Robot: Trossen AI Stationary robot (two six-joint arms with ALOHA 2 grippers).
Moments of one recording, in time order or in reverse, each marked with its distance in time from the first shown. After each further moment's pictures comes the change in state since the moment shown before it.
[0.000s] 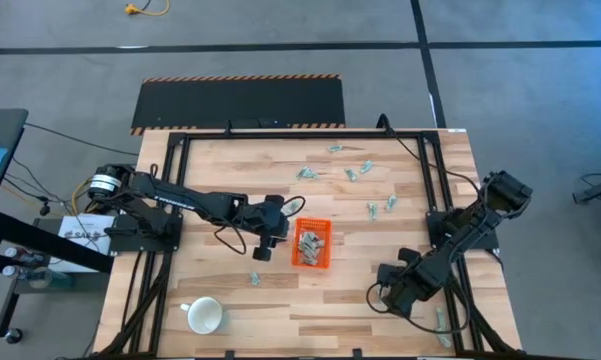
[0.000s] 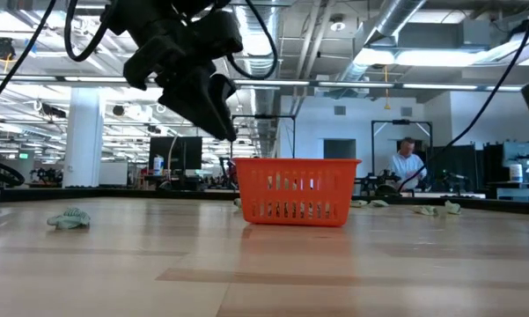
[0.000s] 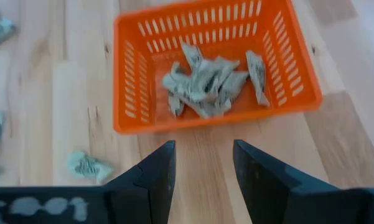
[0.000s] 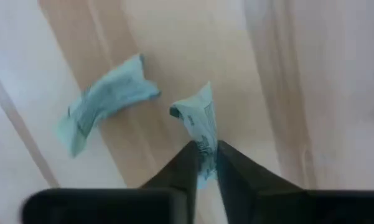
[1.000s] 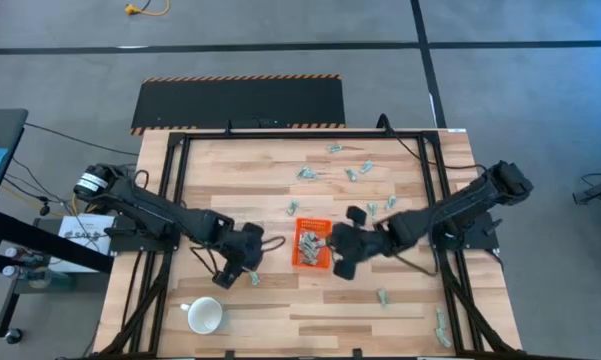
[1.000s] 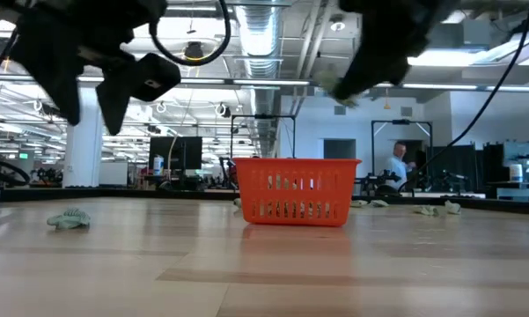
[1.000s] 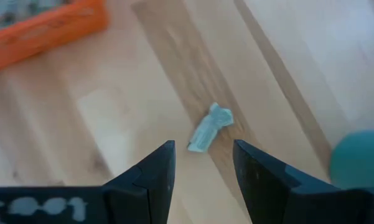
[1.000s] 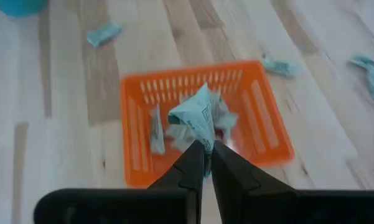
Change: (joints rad) left arm -0.234 -0.103 -0.004 -0.381 0.142 -0.025; right arm -0.431 -0.078 0.222 0.308 0.360 -0.625
